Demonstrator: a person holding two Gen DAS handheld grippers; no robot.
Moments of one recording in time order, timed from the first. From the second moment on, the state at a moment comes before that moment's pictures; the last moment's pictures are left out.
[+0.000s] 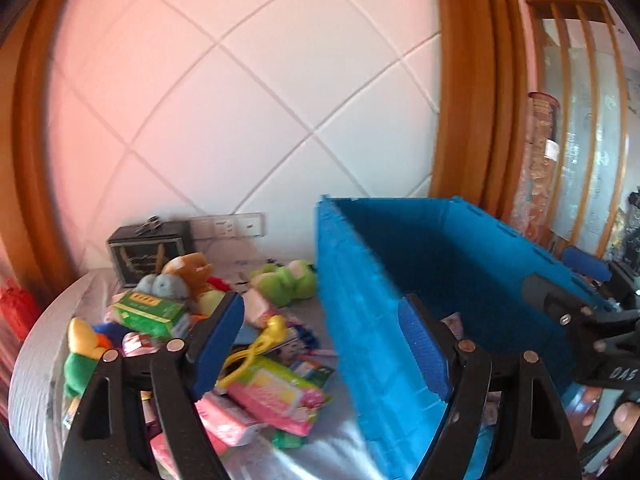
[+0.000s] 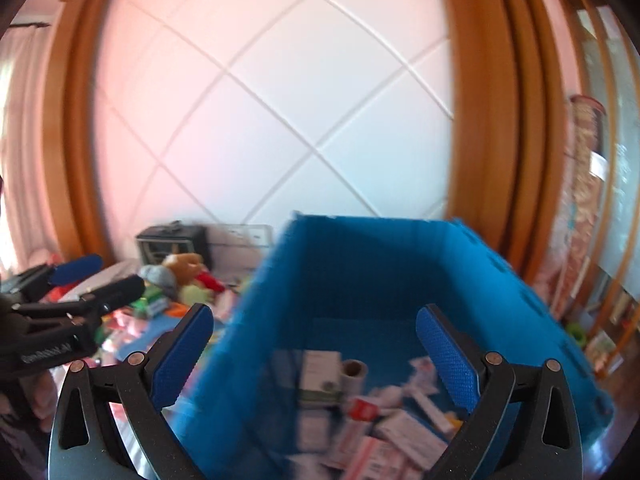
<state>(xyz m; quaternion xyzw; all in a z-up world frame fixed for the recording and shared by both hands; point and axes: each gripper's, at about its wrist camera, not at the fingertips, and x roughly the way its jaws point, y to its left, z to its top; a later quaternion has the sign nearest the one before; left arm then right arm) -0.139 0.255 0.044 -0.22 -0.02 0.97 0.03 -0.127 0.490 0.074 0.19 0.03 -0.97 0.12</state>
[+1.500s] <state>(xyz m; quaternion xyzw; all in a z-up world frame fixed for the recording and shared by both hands) -0.164 -0.161 -0.267 -0.56 -0.04 0.82 -0.11 -0.196 0.139 -0.123 0.45 0.09 -0.86 0.22</state>
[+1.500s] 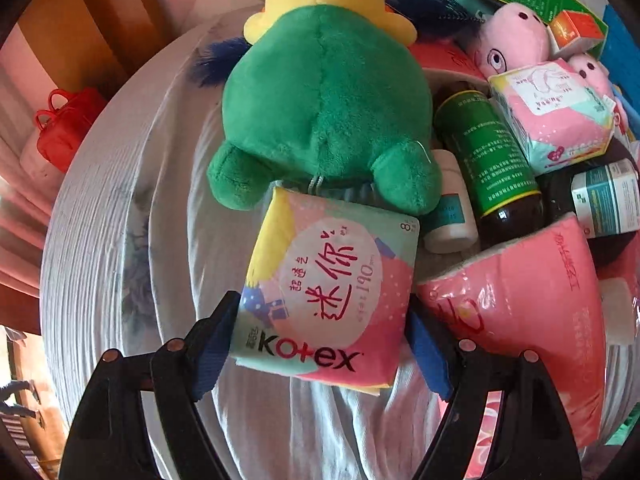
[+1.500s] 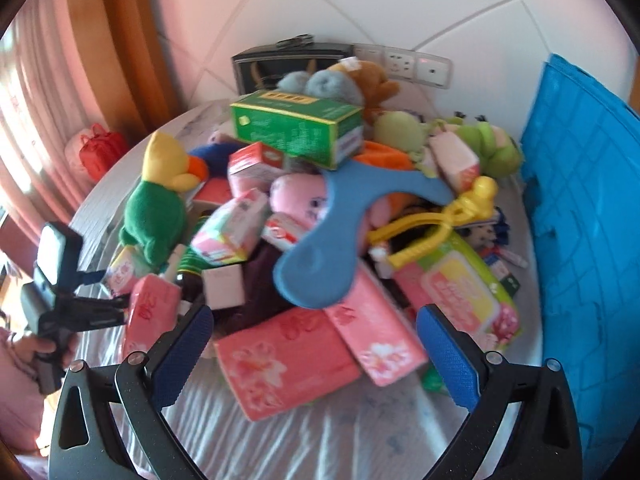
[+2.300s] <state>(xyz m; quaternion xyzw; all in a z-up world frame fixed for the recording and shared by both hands) -0.144 -0.185 -0.262 -0.52 -0.09 0.84 -0.13 -0.220 0.033 -0.196 0.50 0.17 -0.80 0.28</state>
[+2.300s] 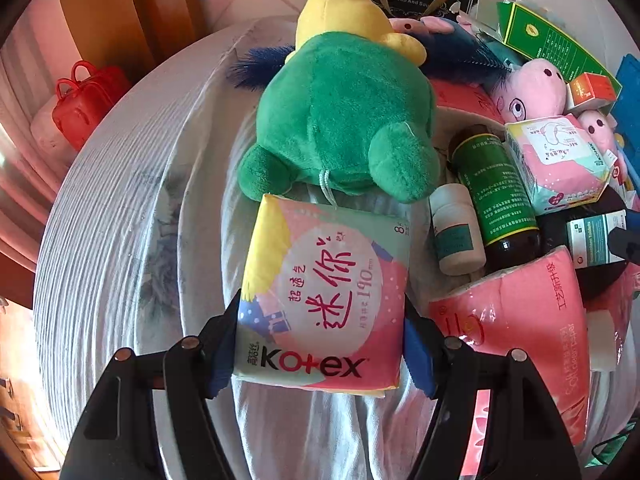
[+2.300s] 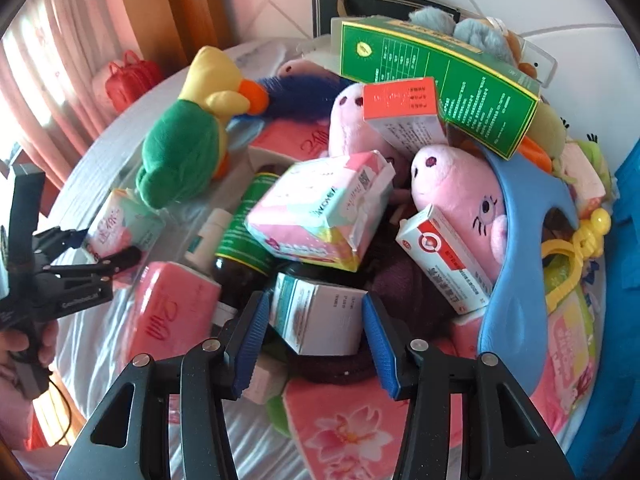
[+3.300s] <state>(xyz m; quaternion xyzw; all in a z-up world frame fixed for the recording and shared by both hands) -0.104 -0.045 -0.109 -0.36 -0.01 0.93 -0.06 -0.158 0.100 -0.079 0.34 0.13 -0.88 0.29</state>
